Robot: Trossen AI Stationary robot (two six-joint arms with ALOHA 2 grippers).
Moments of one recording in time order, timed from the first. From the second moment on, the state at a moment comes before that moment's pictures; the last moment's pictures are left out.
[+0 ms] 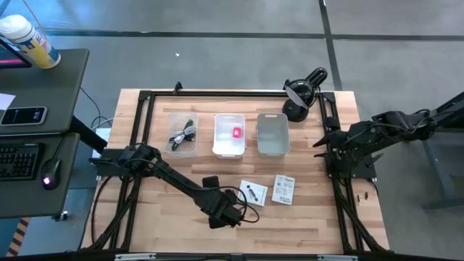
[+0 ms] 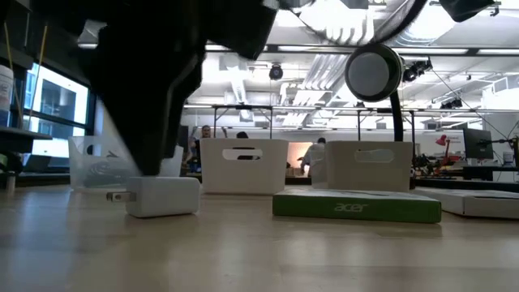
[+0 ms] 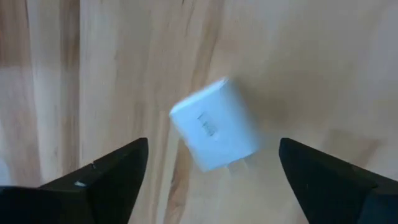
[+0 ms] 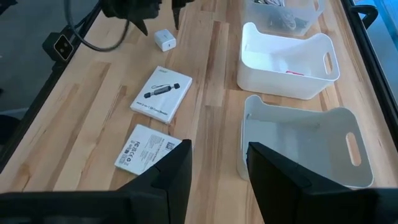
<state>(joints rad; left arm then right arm) -0.37 2.21 1.78 -1.23 -0.20 -0.70 0.30 0.62 1.00 -1.08 0.16 0.08</state>
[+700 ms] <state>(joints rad) -0.37 2.21 1.72 -1.15 -0.22 -0.69 0.30 0.62 1.00 -1.08 0.16 0.08</state>
